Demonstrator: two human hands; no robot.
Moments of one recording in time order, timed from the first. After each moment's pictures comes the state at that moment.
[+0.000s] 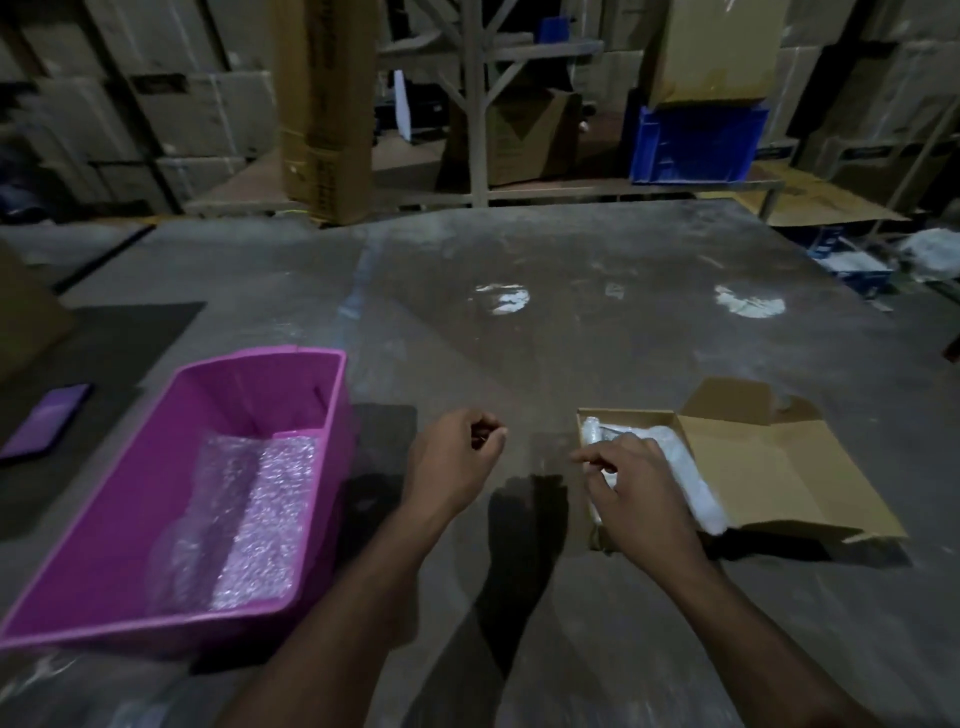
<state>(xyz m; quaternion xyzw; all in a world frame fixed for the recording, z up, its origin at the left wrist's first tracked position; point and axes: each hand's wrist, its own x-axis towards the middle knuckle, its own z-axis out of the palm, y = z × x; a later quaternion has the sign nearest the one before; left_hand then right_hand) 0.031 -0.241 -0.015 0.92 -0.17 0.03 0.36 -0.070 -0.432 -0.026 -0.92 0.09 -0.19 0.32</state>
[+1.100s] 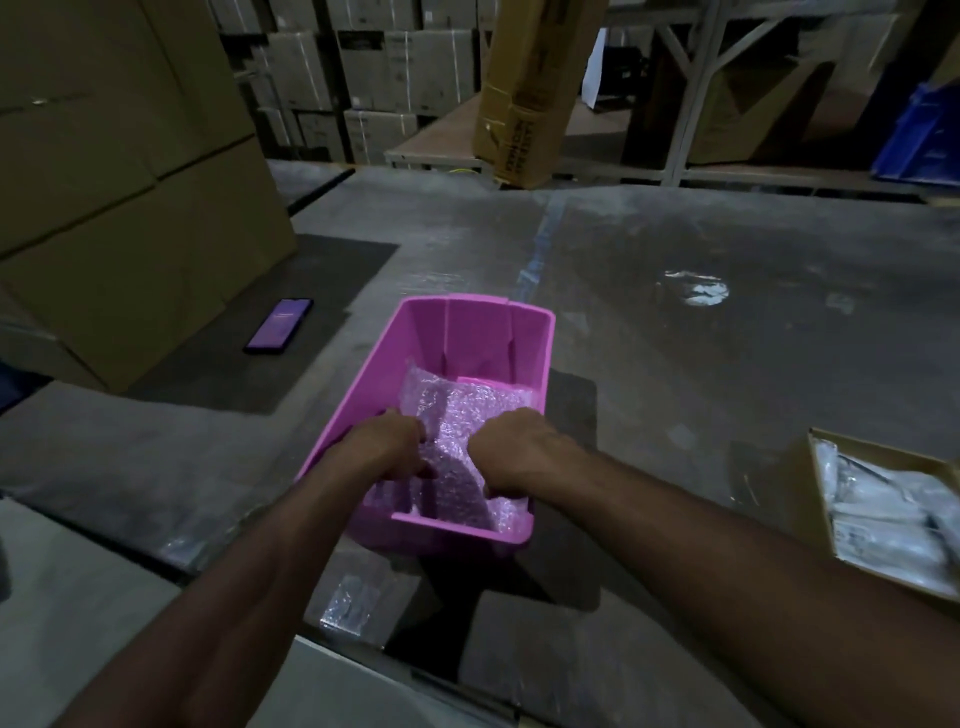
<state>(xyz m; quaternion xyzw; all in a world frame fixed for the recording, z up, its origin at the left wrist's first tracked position) 0.075 0.045 -0.028 0.97 -0.03 -0.24 -0.02 0.040 -0.131 0.020 -0.93 -0.32 0.13 -0.16</state>
